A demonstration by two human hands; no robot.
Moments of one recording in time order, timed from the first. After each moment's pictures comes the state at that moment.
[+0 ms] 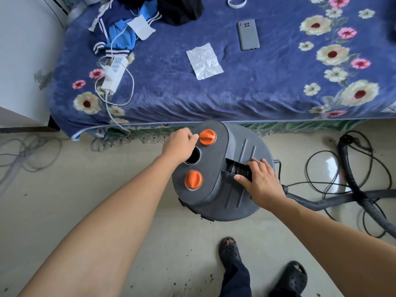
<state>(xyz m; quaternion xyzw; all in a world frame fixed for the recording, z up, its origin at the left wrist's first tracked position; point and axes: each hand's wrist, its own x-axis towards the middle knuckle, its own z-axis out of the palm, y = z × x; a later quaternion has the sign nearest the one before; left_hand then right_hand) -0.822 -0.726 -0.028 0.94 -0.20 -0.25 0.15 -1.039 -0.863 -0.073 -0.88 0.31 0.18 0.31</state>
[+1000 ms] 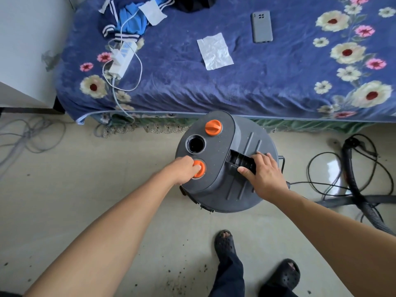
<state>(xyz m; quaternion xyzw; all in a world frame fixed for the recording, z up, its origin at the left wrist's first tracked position) -0.875 -0.675 -0.043 0.87 -0.19 -0.46 0.04 -1.039 -0.866 -0.074 -0.89 0.29 0.17 0.30</state>
